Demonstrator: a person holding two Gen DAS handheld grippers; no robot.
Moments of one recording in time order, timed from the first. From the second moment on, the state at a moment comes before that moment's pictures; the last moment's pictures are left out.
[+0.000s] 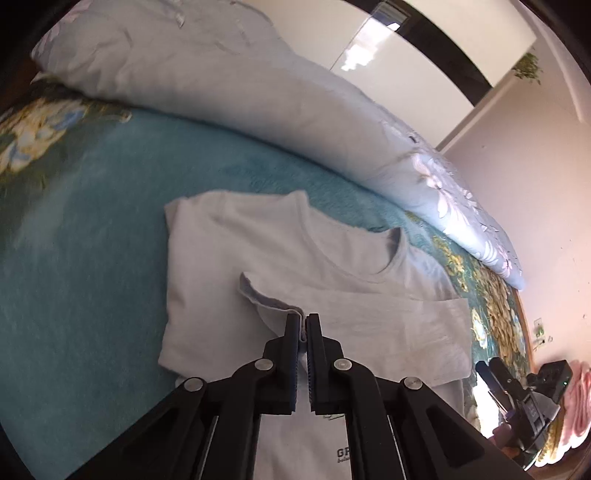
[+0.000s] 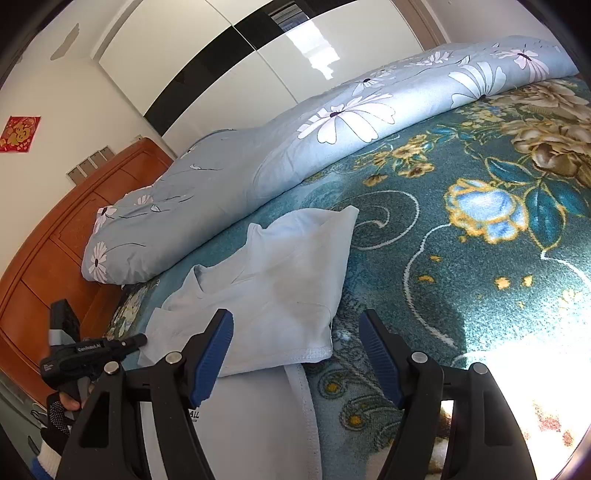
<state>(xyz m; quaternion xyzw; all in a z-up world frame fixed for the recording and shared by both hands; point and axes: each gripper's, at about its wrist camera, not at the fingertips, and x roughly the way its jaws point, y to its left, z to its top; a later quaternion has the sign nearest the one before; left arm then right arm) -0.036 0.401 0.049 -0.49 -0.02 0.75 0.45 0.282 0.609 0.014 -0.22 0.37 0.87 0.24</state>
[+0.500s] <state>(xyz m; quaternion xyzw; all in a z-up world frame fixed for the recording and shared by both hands) -0.073 0.341 -0.002 -0.52 -0.08 0.75 0.41 0.276 0.608 0.008 -0.24 0.37 0.87 0.24</state>
